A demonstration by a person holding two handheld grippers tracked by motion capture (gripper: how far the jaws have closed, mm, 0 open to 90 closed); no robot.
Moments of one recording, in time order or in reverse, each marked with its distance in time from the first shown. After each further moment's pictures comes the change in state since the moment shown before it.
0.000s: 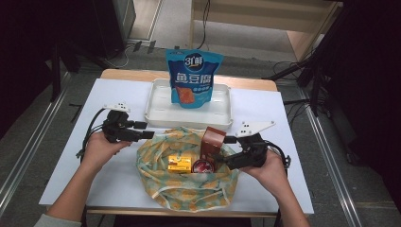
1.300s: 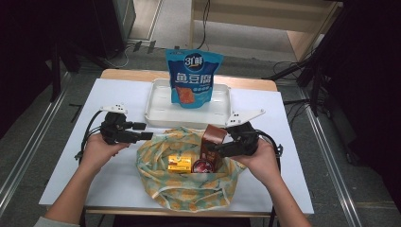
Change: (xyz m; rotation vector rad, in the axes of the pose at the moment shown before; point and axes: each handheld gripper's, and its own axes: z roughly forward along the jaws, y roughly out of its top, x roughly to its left) left arm -0.001 -0.006 -0.005 -0.026 -0.013 -0.003; right arm 0.000 0.033 0.011 0.006 -0.013 -0.039
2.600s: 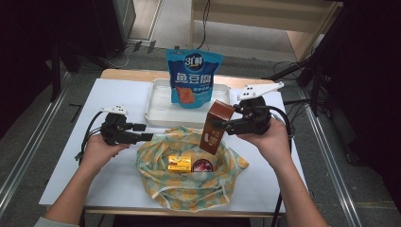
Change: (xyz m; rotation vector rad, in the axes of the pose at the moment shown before) left arm 0.002 -0.003 0.002 0.009 -0.007 -0.008; right arm -0.013 0.054 -0.045 -0.083 -0.014 0.022
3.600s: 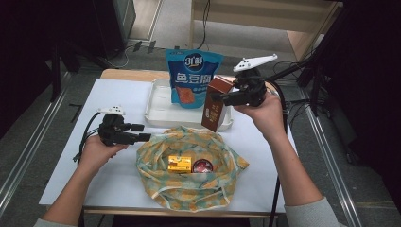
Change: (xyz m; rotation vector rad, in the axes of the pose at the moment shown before) left arm 0.003 -0.005 -0.004 -0.007 0.001 -0.003; right arm -0.051 0.039 0.022 0.014 -0.083 0.013
